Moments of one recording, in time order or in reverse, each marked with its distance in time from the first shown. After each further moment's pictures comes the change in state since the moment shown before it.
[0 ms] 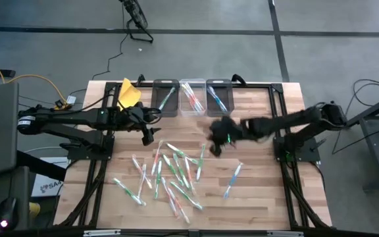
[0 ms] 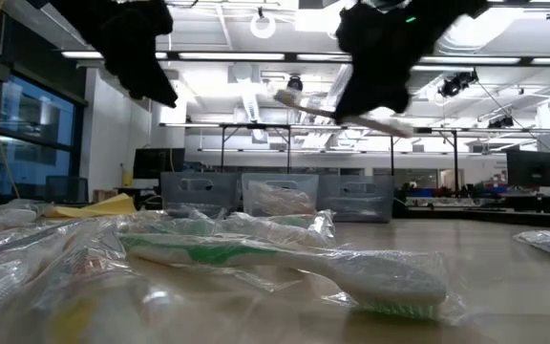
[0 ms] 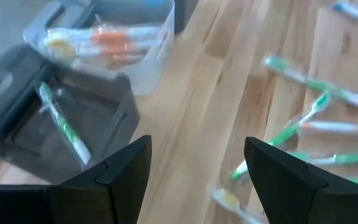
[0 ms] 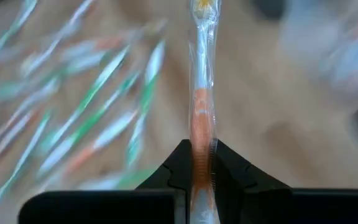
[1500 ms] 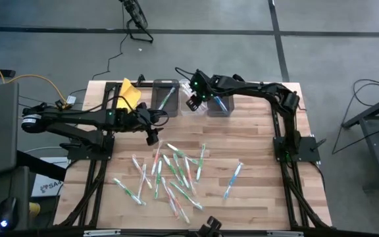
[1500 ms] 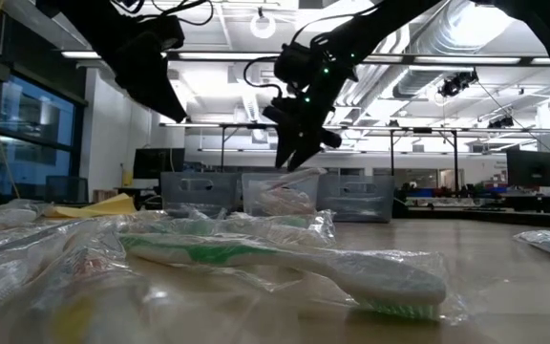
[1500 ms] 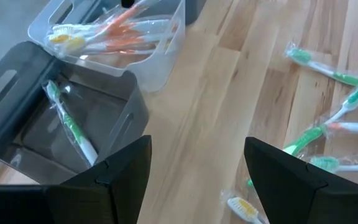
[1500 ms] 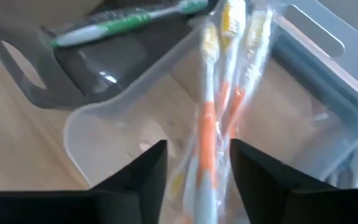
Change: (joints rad) left arm 0.000 0.096 0.000 0.035 -0.056 0.008; right arm -0.522 0.564 0.643 -0.259 -0.147 -0.185
